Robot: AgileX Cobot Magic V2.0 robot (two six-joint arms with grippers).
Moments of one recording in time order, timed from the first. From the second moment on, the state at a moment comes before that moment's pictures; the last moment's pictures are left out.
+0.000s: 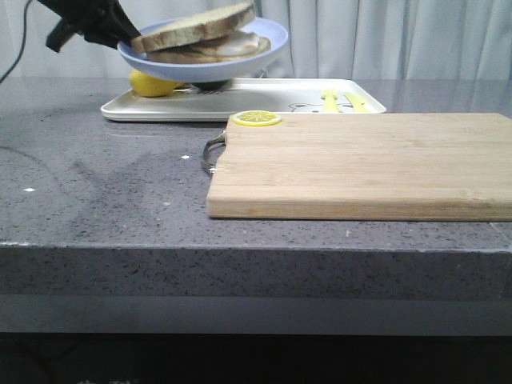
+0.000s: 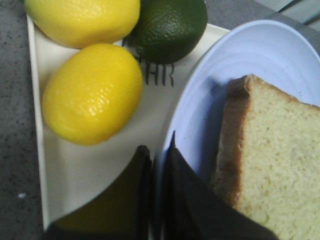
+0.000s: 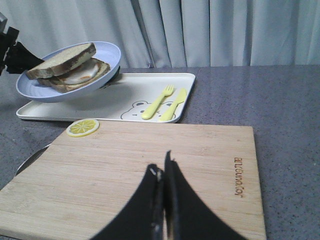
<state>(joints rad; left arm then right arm) -0.03 2.46 -2.58 -0.76 1.15 0.13 0.10 0.28 -0.29 0.61 0.17 -0.47</state>
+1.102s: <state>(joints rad) -0.09 2.67 -2.81 -0.76 1.12 0.07 0.10 0.28 -0.29 0.61 0.18 -0.47</state>
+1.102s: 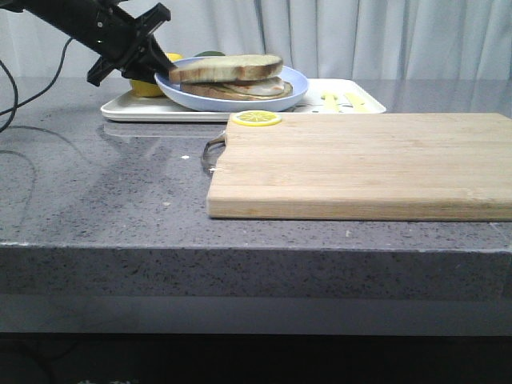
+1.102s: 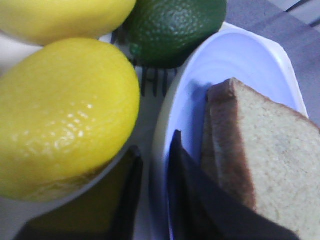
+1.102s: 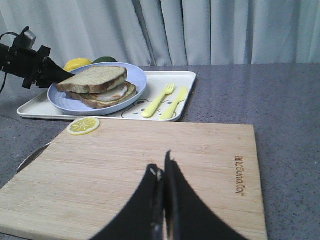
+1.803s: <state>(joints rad) -0.03 2.67 -2.93 -0.81 1.26 0.06 0.10 0.28 -0.29 0.61 0.18 -0.47</state>
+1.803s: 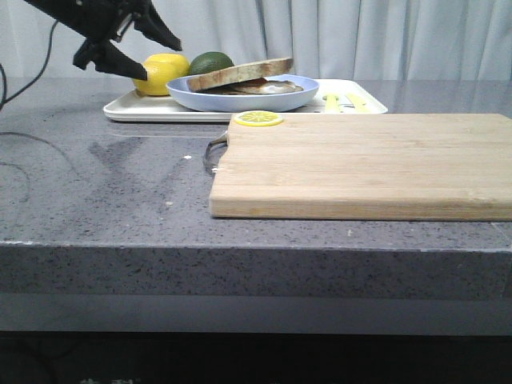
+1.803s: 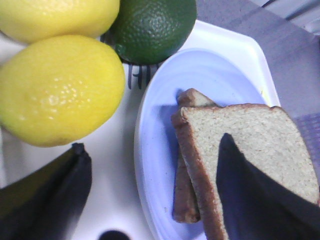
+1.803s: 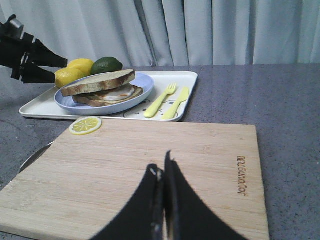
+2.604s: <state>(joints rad) -0.01 2.41 -2.94 -0.88 1.27 -0.01 0.10 0.28 -0.28 0.61 0.19 -0.47</state>
